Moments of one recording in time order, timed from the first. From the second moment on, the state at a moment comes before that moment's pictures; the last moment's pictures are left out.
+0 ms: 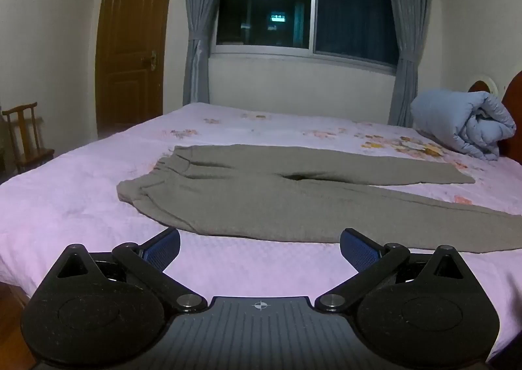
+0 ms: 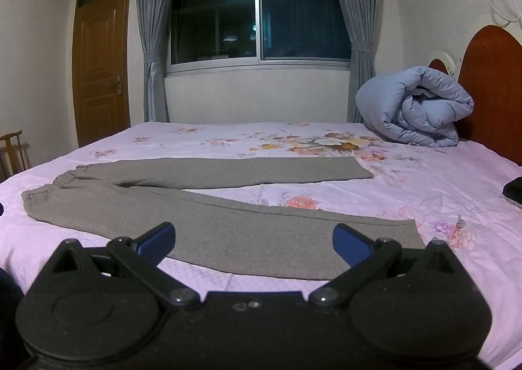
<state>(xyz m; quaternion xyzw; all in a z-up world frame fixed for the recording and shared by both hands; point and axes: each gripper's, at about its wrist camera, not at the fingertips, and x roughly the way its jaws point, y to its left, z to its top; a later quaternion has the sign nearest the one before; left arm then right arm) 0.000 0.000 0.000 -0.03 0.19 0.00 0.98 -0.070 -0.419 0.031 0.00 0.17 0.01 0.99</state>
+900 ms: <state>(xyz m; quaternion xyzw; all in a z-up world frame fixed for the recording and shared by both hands) -0.005 -0.002 0.000 -0.02 0.19 0.00 0.98 -0.069 -0.419 0.031 0.00 0.17 0.01 0.99</state>
